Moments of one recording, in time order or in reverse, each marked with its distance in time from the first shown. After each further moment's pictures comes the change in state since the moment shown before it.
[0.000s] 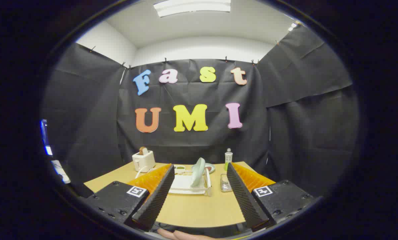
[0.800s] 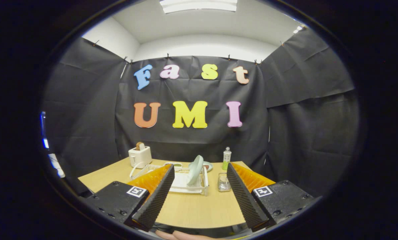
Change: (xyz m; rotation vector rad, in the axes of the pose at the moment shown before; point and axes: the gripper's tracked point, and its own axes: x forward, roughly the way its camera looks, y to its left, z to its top) arm 0.028 0.002 -0.016 -0.045 0.043 -0.007
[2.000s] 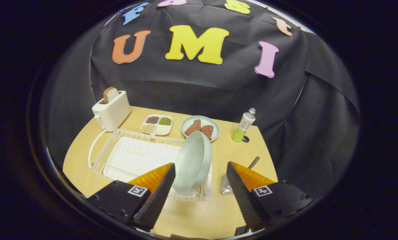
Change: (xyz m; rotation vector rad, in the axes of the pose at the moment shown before) arm 0.326 0.012 -0.020 -0.150 0.731 -0.075
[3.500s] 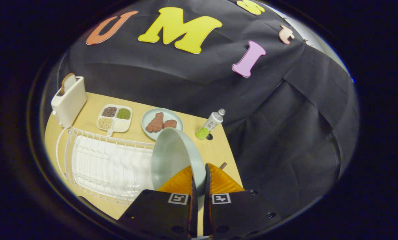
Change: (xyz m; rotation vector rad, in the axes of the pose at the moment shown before) arm -0.016 -0.018 0.043 -0.031 0.081 -0.361
